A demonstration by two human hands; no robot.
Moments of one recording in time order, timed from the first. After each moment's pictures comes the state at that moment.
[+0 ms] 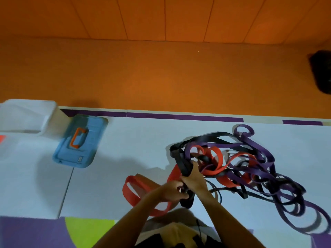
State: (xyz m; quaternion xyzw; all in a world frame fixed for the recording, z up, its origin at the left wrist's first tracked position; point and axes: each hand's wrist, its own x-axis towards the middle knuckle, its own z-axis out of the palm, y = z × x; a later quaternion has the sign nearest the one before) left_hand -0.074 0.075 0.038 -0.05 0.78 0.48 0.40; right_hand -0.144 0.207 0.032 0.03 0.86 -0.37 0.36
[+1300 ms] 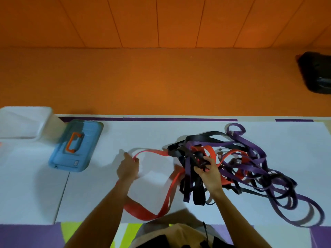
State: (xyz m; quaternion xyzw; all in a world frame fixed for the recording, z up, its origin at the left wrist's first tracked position) left_hand -0.085 -0.034 0.041 -0.47 0.82 0.27 0.16; right_hand -0.159 0.275 0.036 0.10 0.80 -0.56 0.22
